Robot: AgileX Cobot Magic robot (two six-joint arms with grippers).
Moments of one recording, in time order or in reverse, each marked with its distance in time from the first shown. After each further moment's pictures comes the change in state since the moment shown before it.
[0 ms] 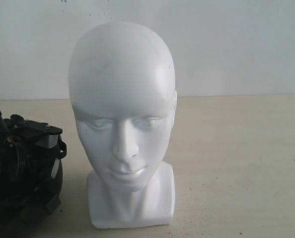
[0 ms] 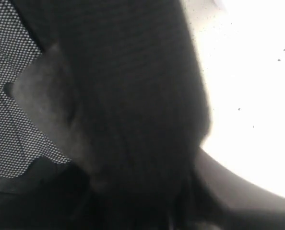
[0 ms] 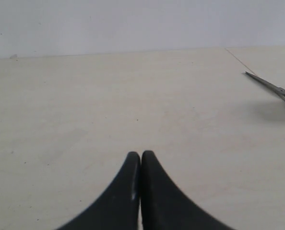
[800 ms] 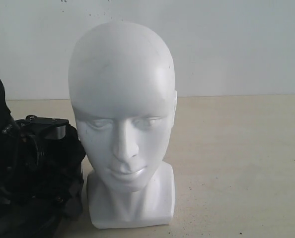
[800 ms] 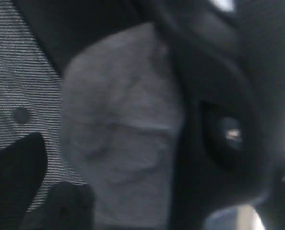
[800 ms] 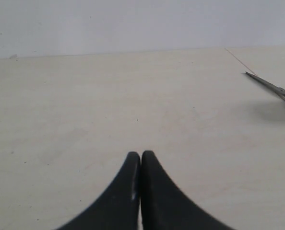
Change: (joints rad) left arm 0.007 0.037 0.002 -0.113 -0.141 -0.027; right arm 0.000 0.000 0.000 0.000 0.000 0.000
